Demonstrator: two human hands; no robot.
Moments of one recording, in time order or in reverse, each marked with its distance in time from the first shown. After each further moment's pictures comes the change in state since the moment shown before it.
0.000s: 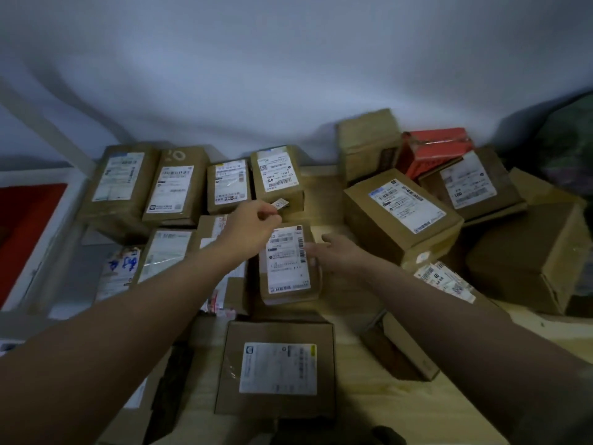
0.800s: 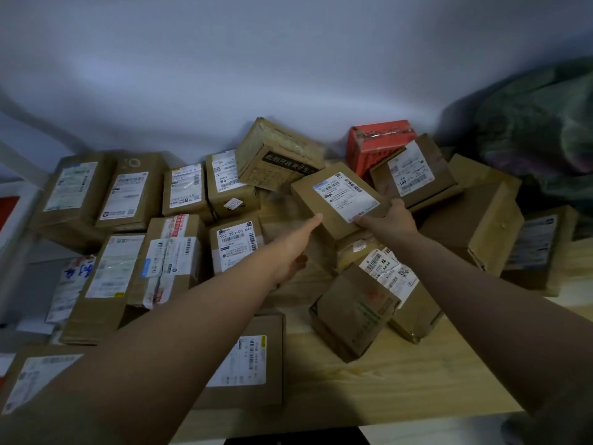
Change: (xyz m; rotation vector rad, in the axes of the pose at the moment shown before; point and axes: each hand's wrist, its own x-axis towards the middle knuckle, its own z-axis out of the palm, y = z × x) left_hand -0.025 0.080 0.139 -0.537 -0.341 -0.513; right_hand -0.030 0.079 -0.146 0.111 0.554 0.038
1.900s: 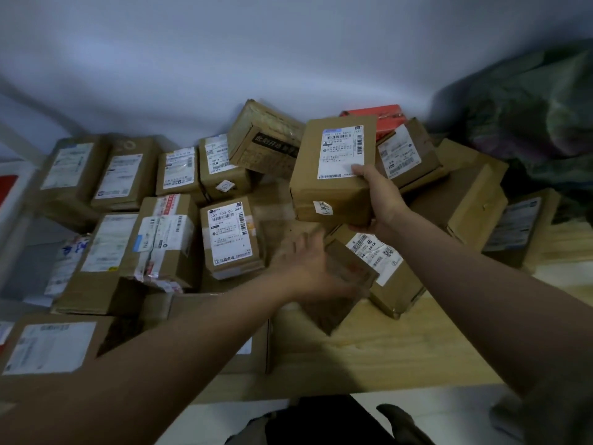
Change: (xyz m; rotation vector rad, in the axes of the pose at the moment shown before) left_hand -0.059 -0.050 0.043 1.046 -0.002 0.347; right_hand -0.032 -0.011 -0.016 0.613 -0.242 0.102
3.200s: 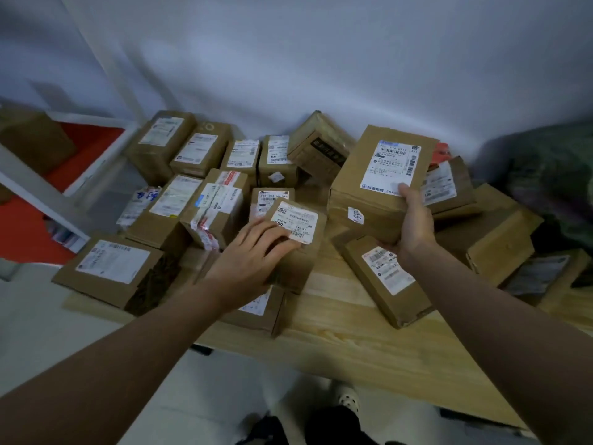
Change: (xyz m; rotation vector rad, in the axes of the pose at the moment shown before) left_hand -0.091 -0.112 0.012 0.715 0.727 0.390; right_hand -0.051 0.015 -0.004 0.131 0.000 -0.067
